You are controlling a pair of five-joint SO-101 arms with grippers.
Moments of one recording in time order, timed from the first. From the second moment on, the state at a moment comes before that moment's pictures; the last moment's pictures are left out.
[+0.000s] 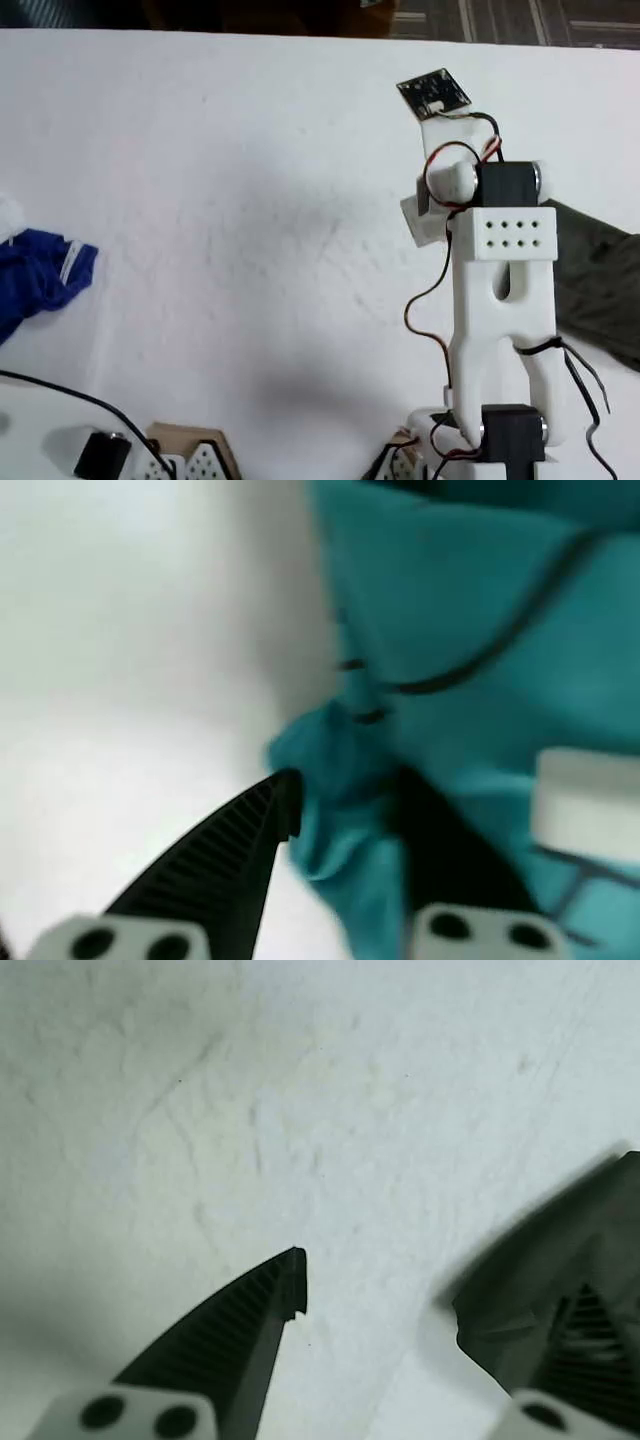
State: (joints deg) left arm -78.2 42.5 -29.1 71.6 -2.2; right arm -4.8 -16.8 1.7 93.5 21.2
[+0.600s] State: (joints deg) left arm -72.9 43.9 -52.1 98.2 2.2; right arm -4.8 -16.8 1.7 92.4 21.2
